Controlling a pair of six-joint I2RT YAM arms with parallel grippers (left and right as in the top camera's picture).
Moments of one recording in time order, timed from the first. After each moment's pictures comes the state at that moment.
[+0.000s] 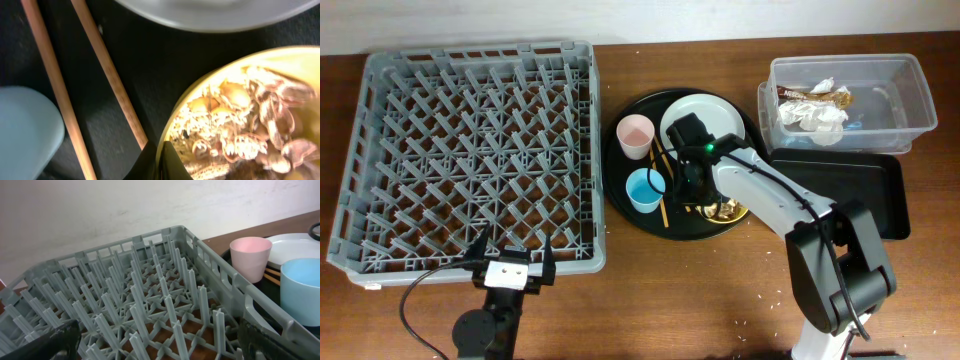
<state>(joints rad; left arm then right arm) -0.01 0.01 0.01 -0.07 0.09 0.22 0.45 1.92 1.32 -0.82 0.05 0.48</state>
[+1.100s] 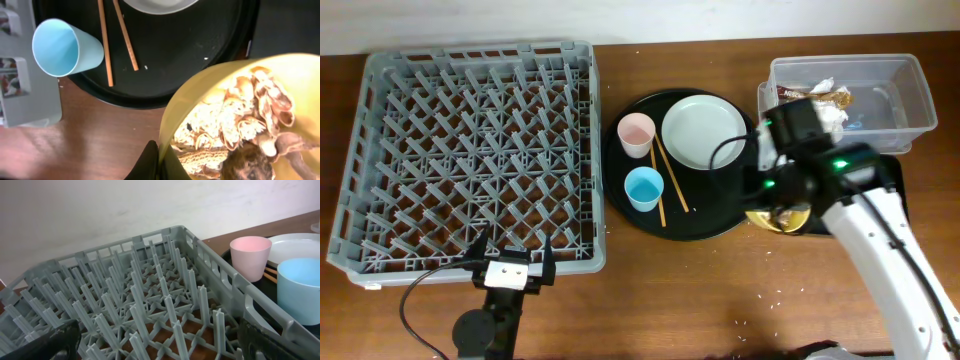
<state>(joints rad) -0.01 0.01 0.01 -0.07 0.08 0.22 0.22 1.39 1.36 -1.20 -0.15 0.27</state>
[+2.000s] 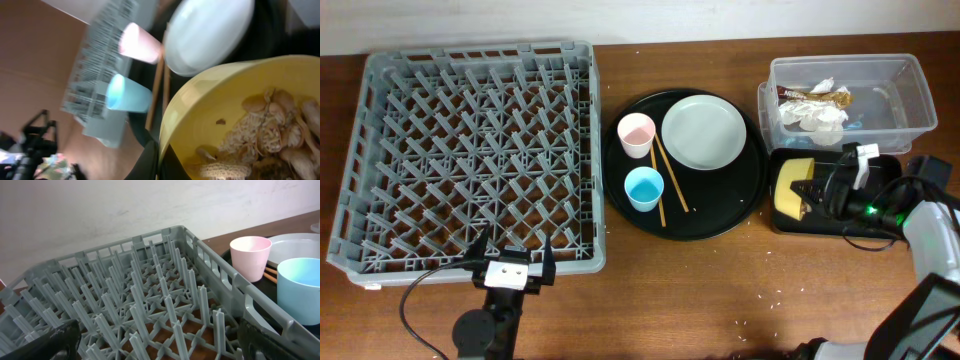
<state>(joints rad) -0.01 0.01 0.01 -0.07 0.08 0.22 -0.56 1.56 0.95 -0.80 -1.18 -0.42</state>
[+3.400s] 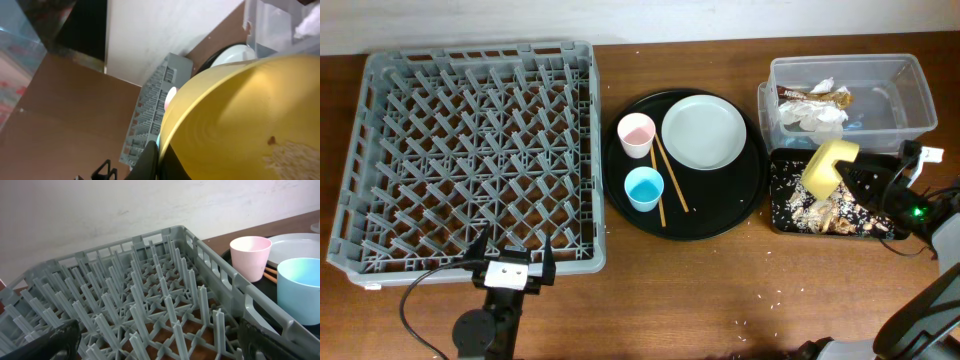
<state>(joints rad) -0.01 0.01 0.01 -0.07 0.08 0.22 -0.75 1.61 0.95 -0.58 -1.49 -0.07</state>
